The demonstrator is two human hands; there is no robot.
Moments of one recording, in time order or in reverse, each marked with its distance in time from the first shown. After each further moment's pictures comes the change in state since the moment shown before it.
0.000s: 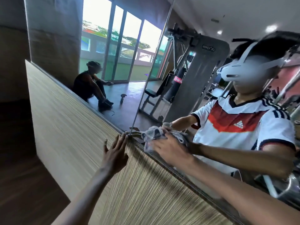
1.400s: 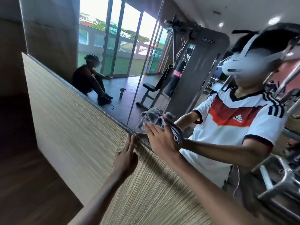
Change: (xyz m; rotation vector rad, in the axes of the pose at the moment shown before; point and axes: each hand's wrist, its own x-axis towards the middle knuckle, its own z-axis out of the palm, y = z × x) left_hand -0.035 0.072 0.010 -0.466 -0.048 -0.179; right_hand 0.008 -0.036 0.001 0.289 0.017 0.314
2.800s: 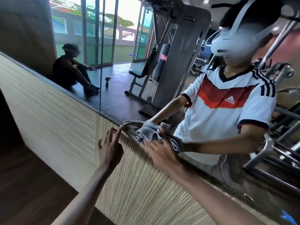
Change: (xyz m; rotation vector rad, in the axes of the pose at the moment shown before) left_hand -0.040 0.045 0.034 0.202 0.199 -0.015; right_hand -0.156 0.015 0.037 0.351 -0.093 0.029
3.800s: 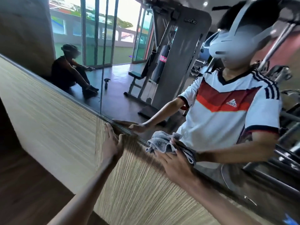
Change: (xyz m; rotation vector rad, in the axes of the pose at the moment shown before) left_hand 0.038 0.001 0.005 -0.435 -0.054 -0.191; right_hand -0.037 0.015 0.008 -0.027 -0.011 -0.036
